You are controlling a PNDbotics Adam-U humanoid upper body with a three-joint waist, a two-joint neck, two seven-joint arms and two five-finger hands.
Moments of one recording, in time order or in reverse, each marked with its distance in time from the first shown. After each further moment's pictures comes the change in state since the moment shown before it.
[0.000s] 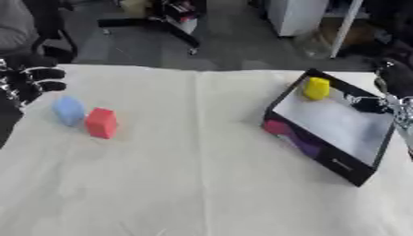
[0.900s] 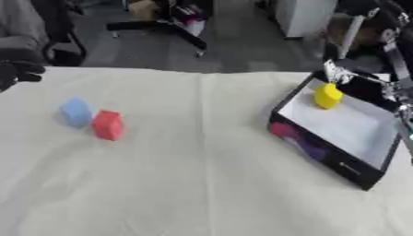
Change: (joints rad) left arm -0.036 0.195 0.045 0.168 -0.411 -0.156 0.112; right arm 0.226 0.112 0.104 -0.907 -0.390 -0.189 0.023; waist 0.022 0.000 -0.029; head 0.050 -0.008
